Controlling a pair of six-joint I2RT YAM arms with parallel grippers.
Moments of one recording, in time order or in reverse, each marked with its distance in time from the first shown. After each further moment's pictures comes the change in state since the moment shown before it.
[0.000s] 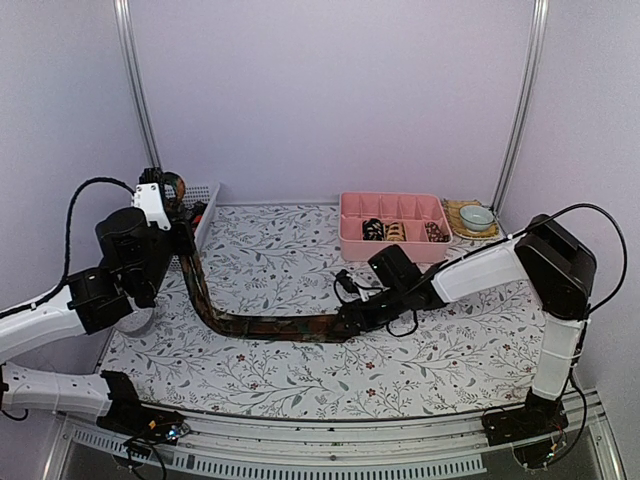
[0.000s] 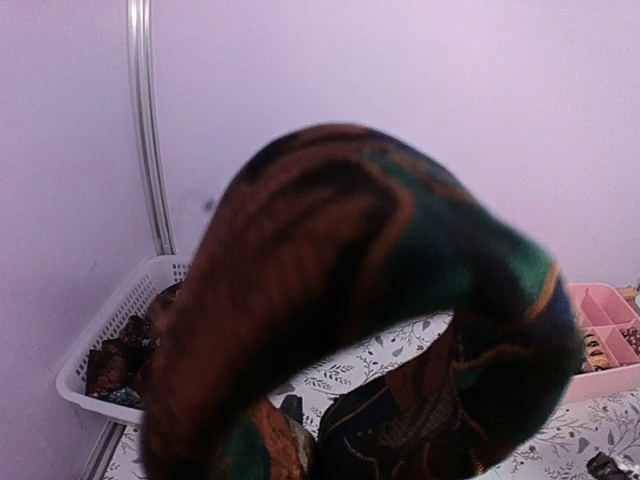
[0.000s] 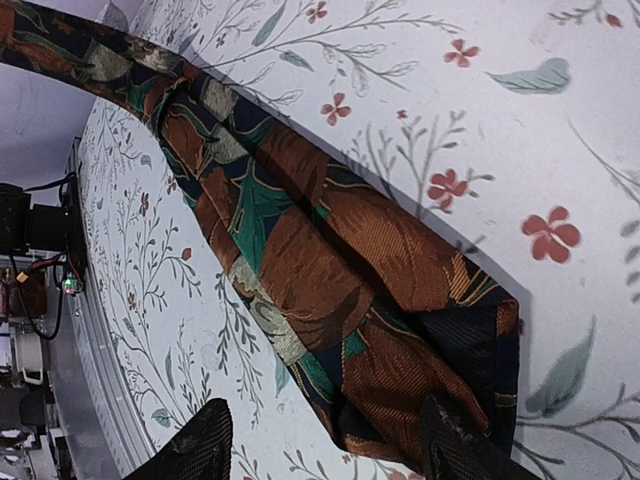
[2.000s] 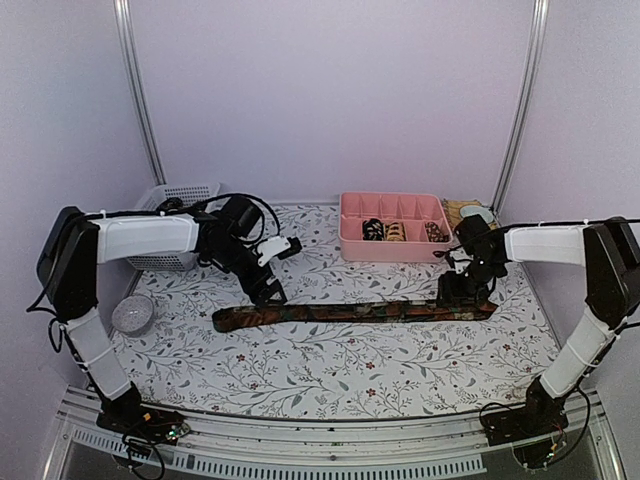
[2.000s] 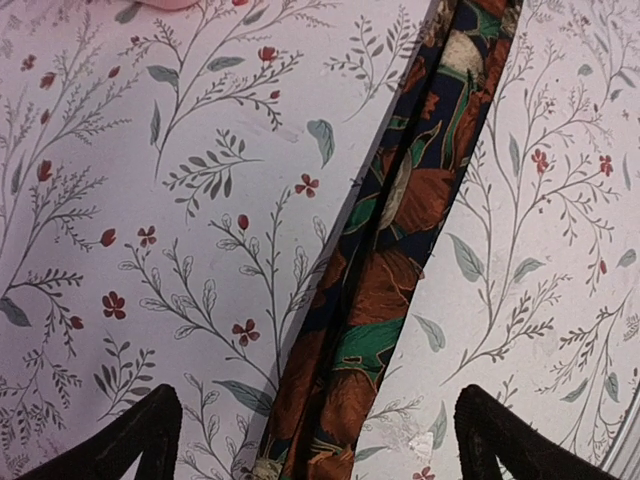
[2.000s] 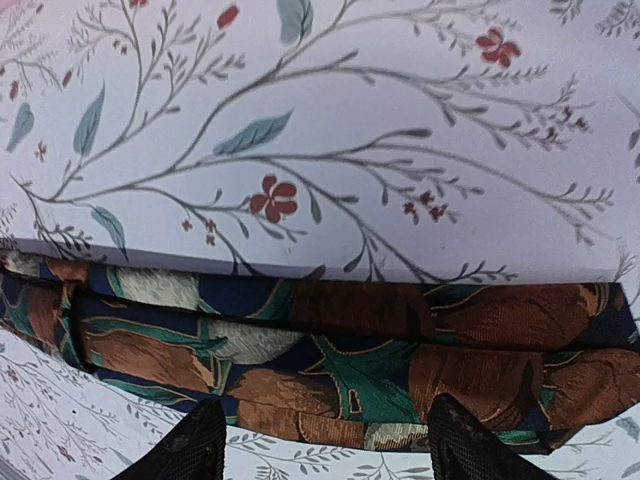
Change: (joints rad) left arm 0.247 0.869 0.503 -0.686 1.178 0.498; right arm -0.482 -0.298 -0.080 -0.606 0.397 -0.138
